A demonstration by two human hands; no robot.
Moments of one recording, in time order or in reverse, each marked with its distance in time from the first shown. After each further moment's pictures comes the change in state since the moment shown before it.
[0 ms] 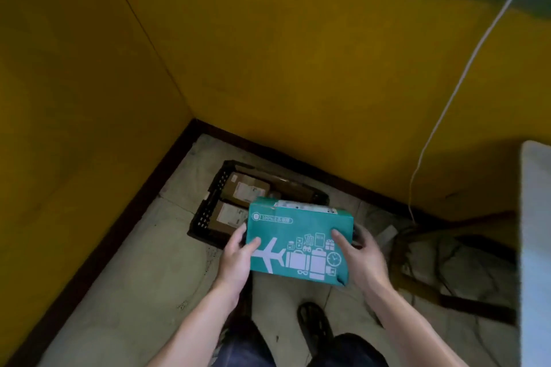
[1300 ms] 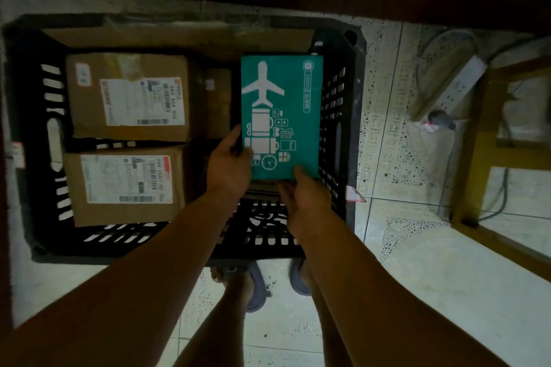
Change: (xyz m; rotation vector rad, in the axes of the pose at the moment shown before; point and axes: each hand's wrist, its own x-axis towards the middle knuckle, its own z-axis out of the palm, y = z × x) left_hand 0.417 -0.267 0.120 0.406 -0.166 -0.075; right_hand 0.324 0.284 0.242 0.970 0.270 0.819
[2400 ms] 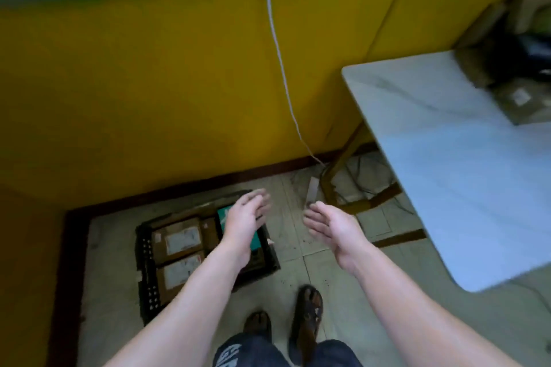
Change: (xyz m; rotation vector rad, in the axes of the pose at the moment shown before) left_hand -0.448 0.307 -0.073 -0.173 -0.404 0.190; right_hand -0.518 -0.122 -0.179 -0.197 -0.175 -0.541
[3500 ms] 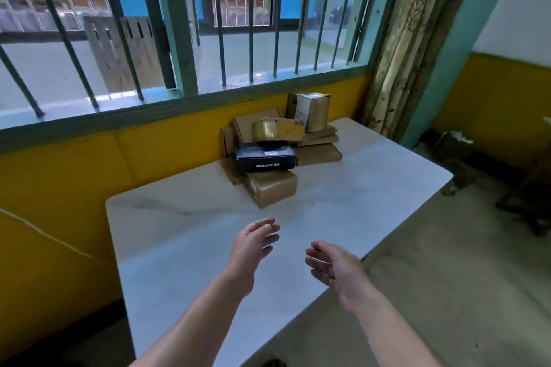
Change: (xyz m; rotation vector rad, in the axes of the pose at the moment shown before) left_hand -0.148 -0.025 0.574 0.187 -0.482 0.239; right_hand -0.055 -0.134 -0.559 0.310 0.258 -0.349
